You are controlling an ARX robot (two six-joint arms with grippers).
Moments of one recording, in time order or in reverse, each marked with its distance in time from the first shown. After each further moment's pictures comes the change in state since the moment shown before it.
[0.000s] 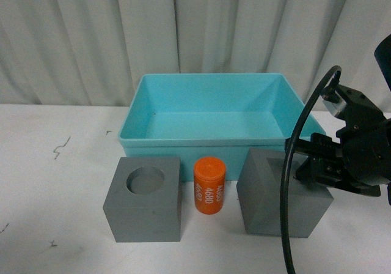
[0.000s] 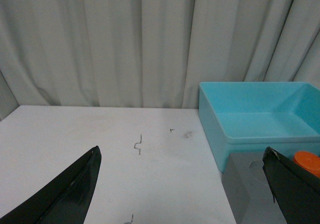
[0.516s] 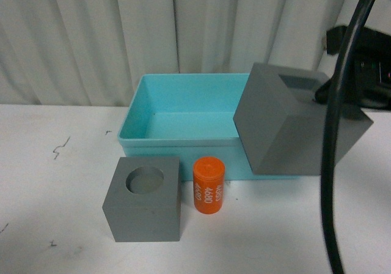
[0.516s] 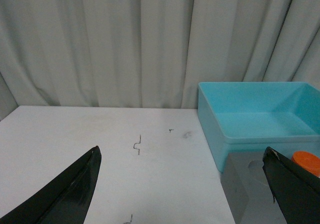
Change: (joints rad) left arm 0.000 0.000 0.000 0.000 0.000 0.000; right arm 0.024 -0.358 0.009 -0.145 -0.005 -0.083
